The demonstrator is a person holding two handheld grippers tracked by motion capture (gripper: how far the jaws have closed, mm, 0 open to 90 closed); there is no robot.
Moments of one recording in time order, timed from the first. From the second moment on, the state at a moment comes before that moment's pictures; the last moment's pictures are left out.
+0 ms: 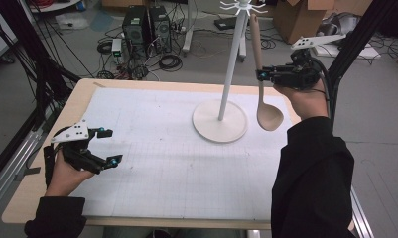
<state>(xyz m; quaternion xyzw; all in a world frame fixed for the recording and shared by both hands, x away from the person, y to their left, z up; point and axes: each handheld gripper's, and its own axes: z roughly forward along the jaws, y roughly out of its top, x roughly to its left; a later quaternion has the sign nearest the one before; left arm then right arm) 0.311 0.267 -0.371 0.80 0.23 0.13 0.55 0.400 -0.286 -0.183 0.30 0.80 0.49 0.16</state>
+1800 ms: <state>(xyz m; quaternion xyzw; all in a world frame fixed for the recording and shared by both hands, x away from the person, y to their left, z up) 0.309 0.275 -0.370 0.79 0.24 0.13 0.55 0.427 -0.282 -0.183 0.35 0.80 0.46 0.16</state>
